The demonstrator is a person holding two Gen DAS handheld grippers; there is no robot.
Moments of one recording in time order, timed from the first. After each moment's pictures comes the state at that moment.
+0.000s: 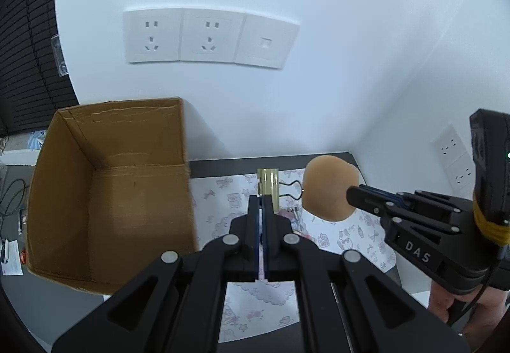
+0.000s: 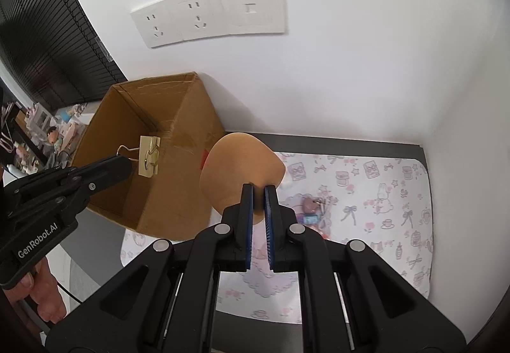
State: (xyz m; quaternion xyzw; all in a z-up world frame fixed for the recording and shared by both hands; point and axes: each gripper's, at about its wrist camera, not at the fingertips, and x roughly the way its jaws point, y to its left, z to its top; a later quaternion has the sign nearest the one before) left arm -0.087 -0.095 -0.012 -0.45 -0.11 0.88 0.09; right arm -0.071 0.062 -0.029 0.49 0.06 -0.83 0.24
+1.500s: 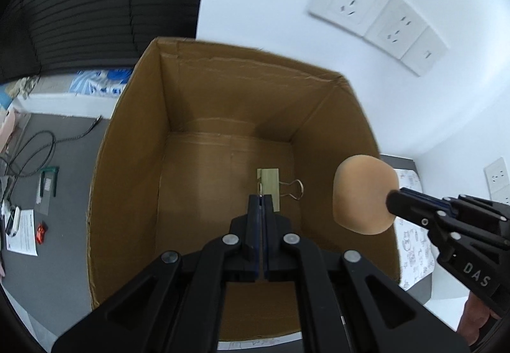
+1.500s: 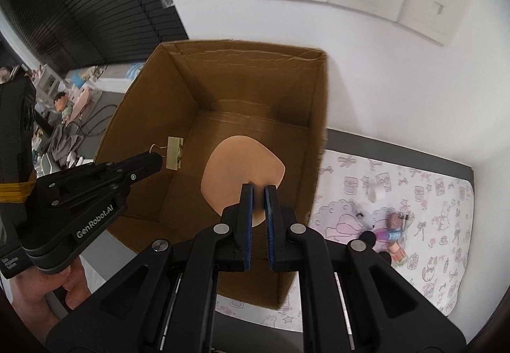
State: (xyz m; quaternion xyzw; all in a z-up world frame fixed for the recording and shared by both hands) left arm -0.093 -0.282 -0.101 -0.51 -0.16 0.85 0.01; right arm -0.054 -0.133 -0.077 0.54 0.12 -0.78 0.29
